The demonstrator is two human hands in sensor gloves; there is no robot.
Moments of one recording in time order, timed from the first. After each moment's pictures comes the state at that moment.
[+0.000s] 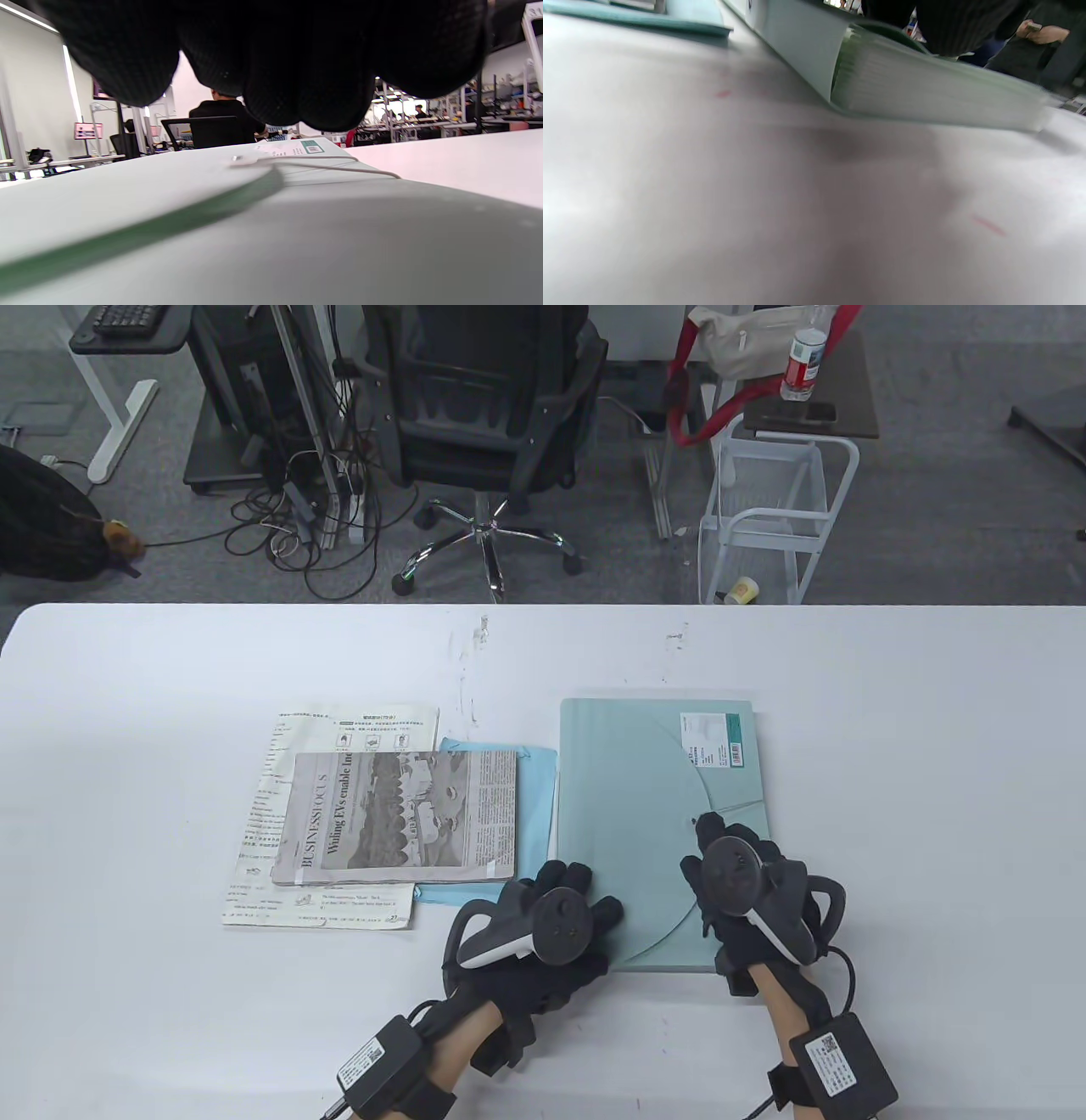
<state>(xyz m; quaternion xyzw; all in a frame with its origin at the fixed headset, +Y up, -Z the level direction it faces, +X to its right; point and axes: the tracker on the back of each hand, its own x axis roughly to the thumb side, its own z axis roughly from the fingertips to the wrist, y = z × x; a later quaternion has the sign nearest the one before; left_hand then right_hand) -0.059 -0.747 -0.259 -0.19 -0.27 0.11 0.94 0.169 -0.706 -0.280 -0.02 -0.11 0.99 0.07</state>
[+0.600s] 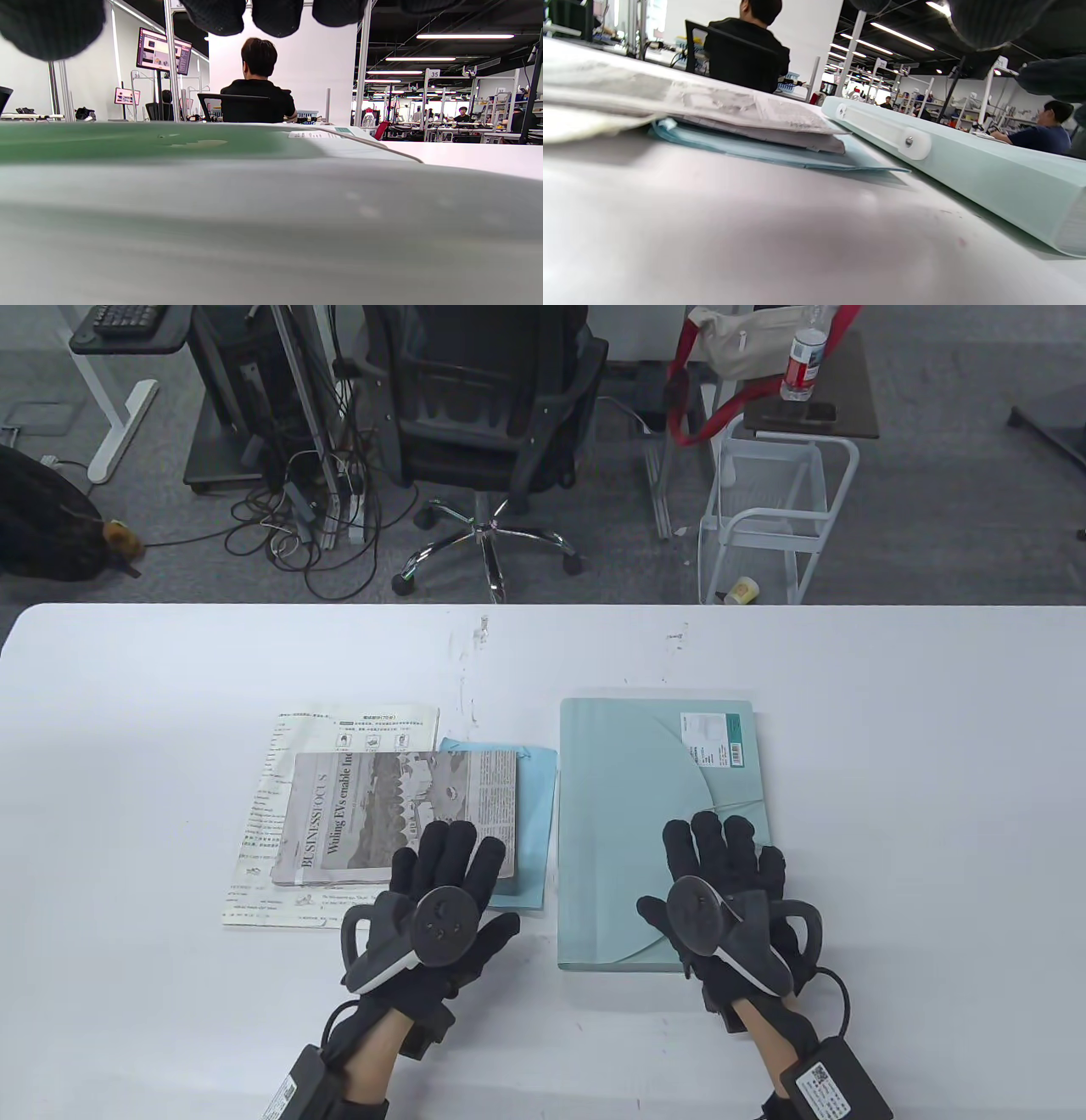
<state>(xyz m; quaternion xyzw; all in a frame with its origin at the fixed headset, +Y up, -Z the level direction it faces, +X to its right) -0.162 -0.733 -0.257 -0.05 -0.15 0.14 0.98 0.145 -0.710 -0.258 0.03 -0.07 1.00 0.02</state>
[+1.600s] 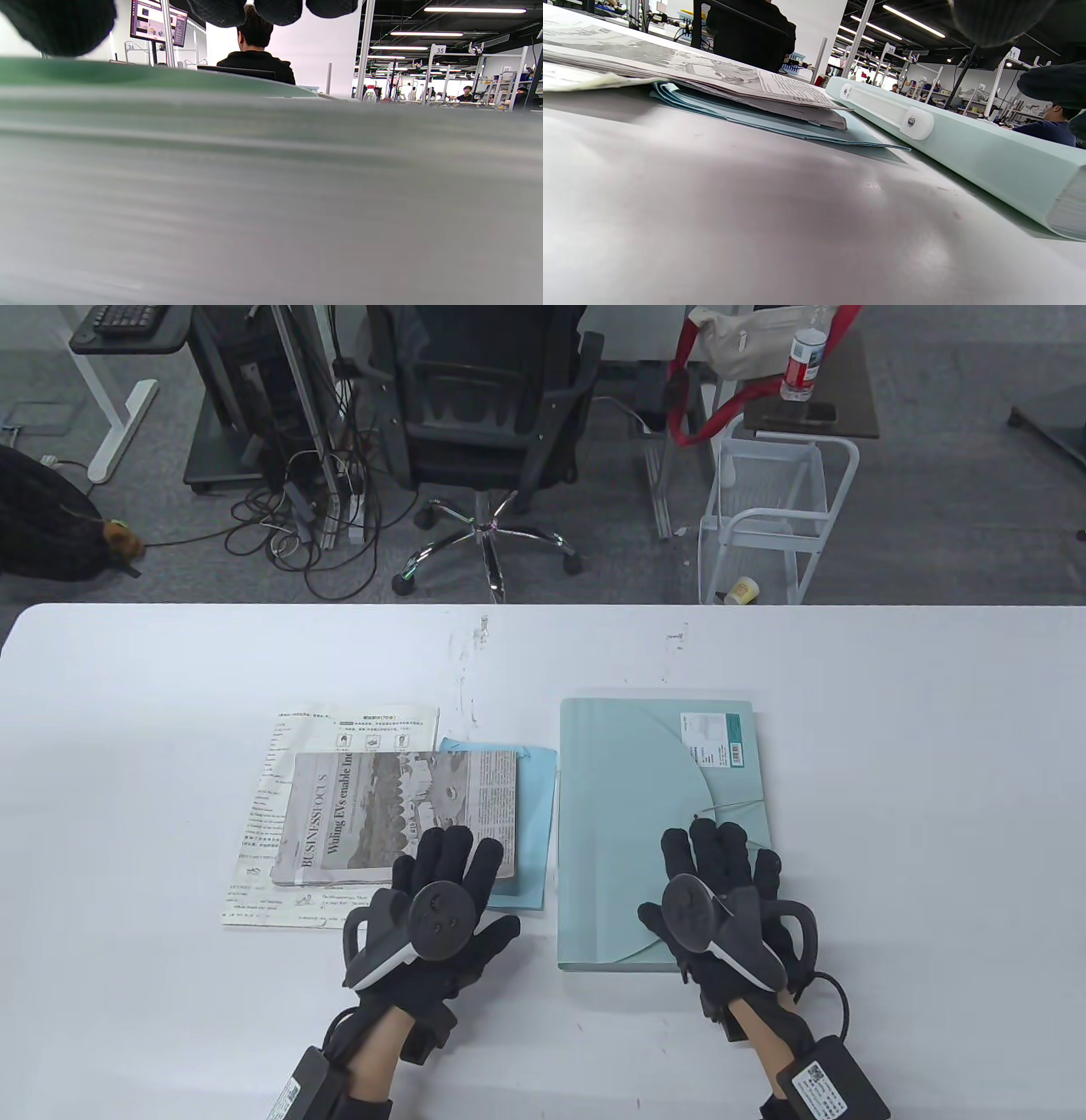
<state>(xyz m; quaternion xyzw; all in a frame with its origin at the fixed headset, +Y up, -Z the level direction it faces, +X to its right) -0.160 -0.739 -0.259 -0.08 -0.15 0.14 0.98 0.141 -0.716 -0.258 0.02 -0.03 1.00 0.01</state>
